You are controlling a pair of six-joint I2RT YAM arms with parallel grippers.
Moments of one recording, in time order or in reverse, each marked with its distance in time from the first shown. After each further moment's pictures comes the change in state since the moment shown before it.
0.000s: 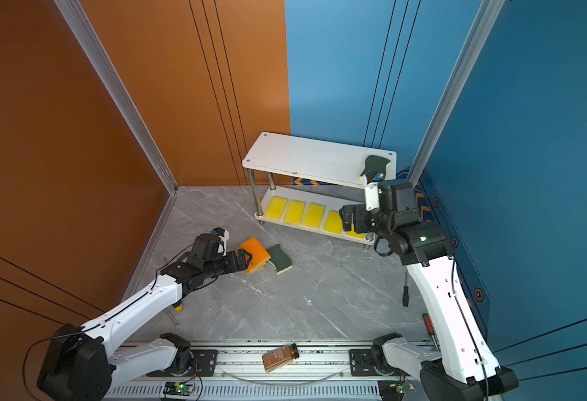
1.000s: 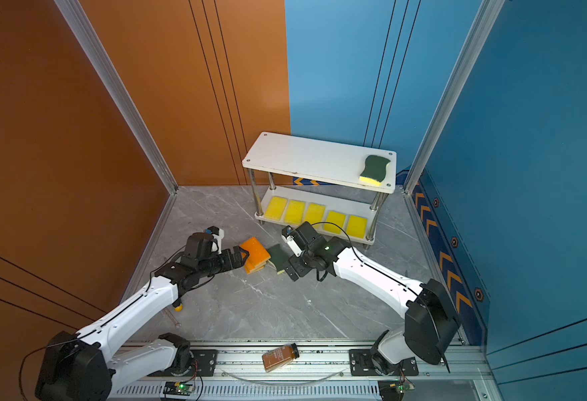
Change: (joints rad) left arm 0.063 -0.045 -0.014 0.002 0.064 -0.034; right arm 0.447 0.335 -0.367 0.369 0.035 -0.075
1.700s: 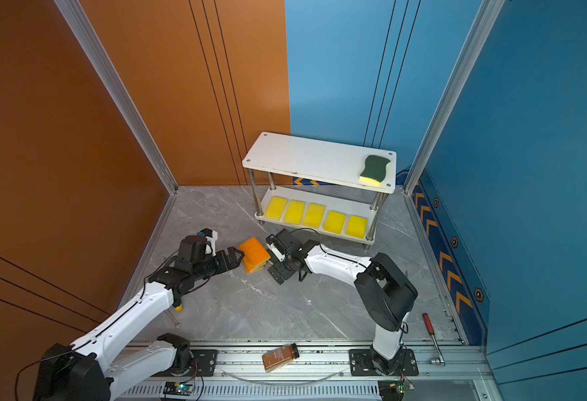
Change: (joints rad) left arm 0.044 -0.053 -0.035 -0.002 0.016 -0.012; right arm 0.040 0.292 0.048 0.185 0.000 -0.001
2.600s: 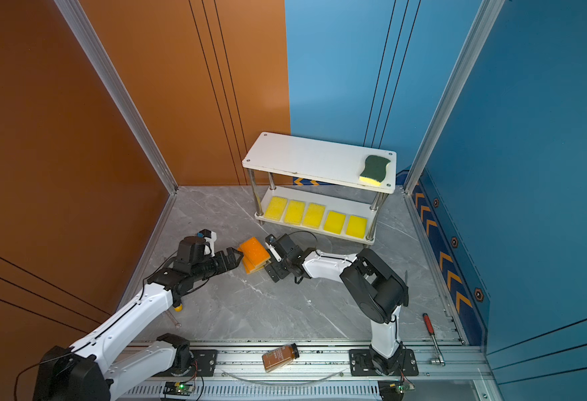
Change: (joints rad) left arm 0.011 -0.013 -0.010 -0.001 0.006 -0.007; right arm -0.016 0.079 -0.105 0.332 0.018 0.028
